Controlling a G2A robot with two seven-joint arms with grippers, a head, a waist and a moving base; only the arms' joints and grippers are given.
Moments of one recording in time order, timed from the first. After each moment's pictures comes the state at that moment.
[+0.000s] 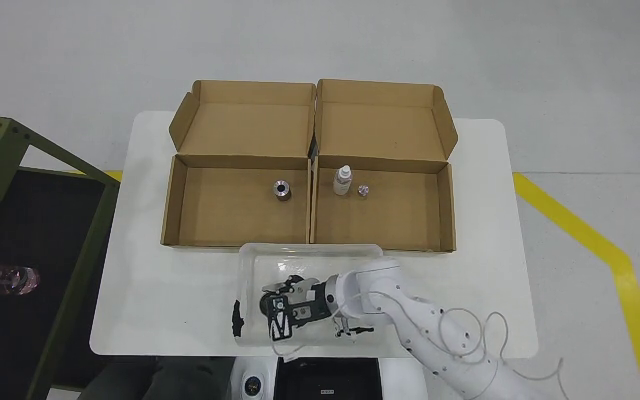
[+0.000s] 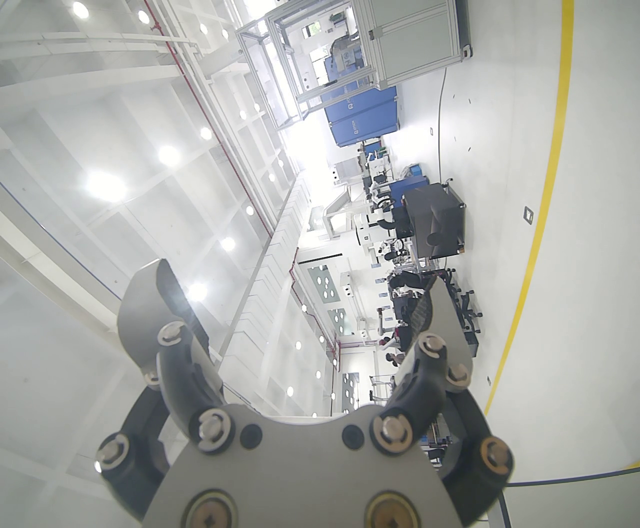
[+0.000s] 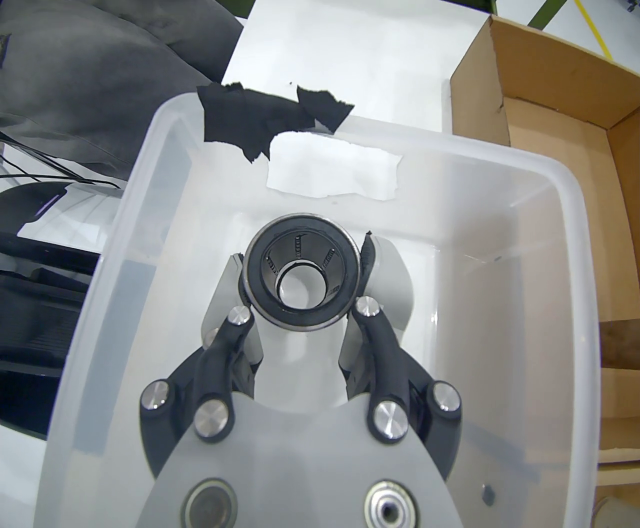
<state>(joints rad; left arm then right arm) -0.19 -0.18 -0.57 -1.44 2.04 -0.23 0.13 -1.09 -1.30 0.73 -1.68 -1.51 -0.90 0.37</state>
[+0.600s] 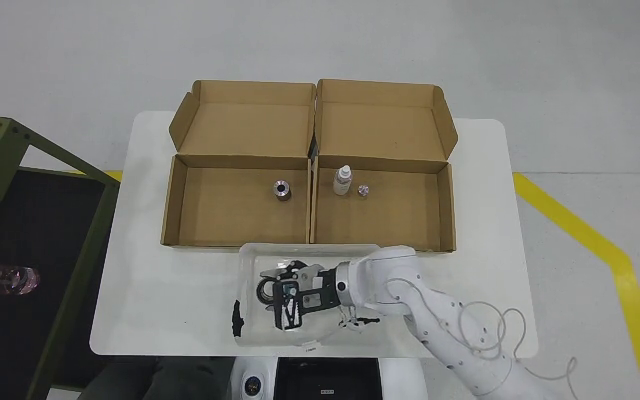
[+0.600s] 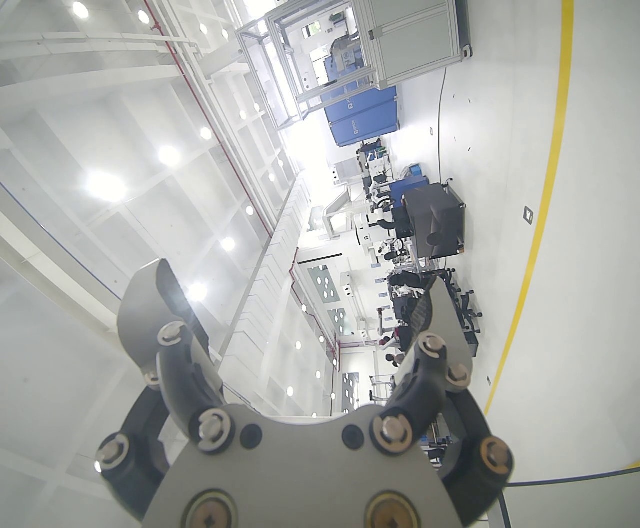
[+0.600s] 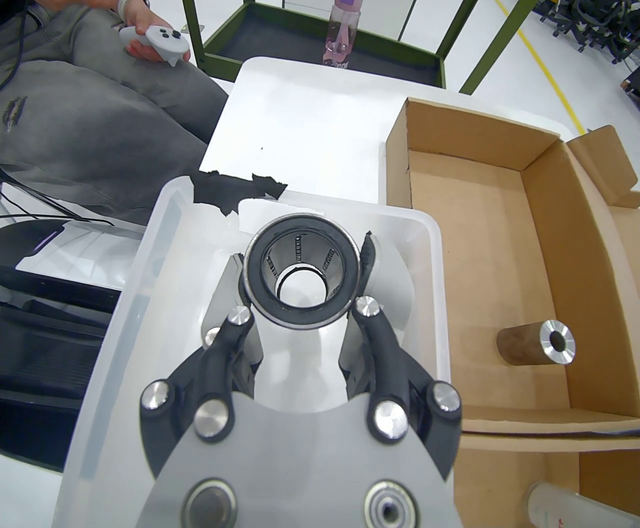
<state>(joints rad) -0.19 -0.18 -0.57 -1.44 2.04 -0.23 0.13 -1.09 -1.28 0.81 -1.77 -1.43 -0.91 0.34</state>
